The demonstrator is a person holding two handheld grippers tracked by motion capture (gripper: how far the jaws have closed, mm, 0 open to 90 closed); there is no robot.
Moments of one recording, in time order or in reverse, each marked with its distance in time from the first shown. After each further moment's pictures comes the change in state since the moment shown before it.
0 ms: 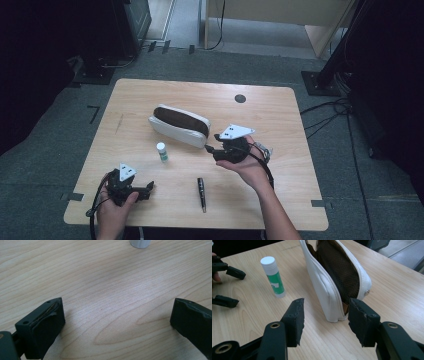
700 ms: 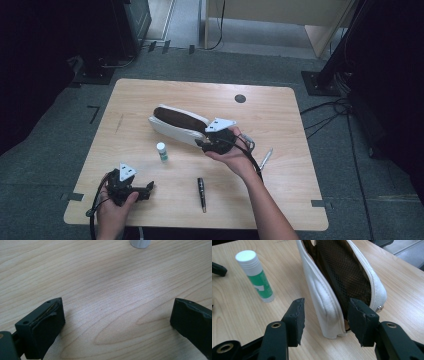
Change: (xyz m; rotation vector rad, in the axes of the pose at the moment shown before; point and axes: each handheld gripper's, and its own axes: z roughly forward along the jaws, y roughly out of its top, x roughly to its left) left arm 0.000 0.000 0.000 0.001 0.000 0.000; right arm -0.009 0.011 0.052 0.048 0.004 -0.046
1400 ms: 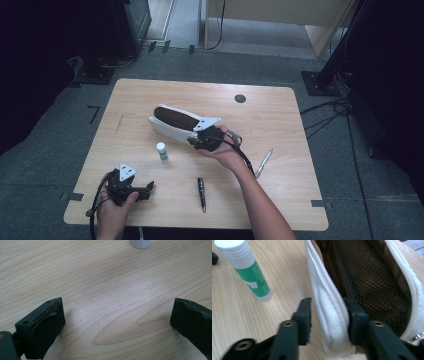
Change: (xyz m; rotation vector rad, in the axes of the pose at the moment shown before) left arm 0.000 0.000 0.000 -0.001 0.001 -0.001; right arm 0.002 0.005 0.043 0.060 0.056 -0.077
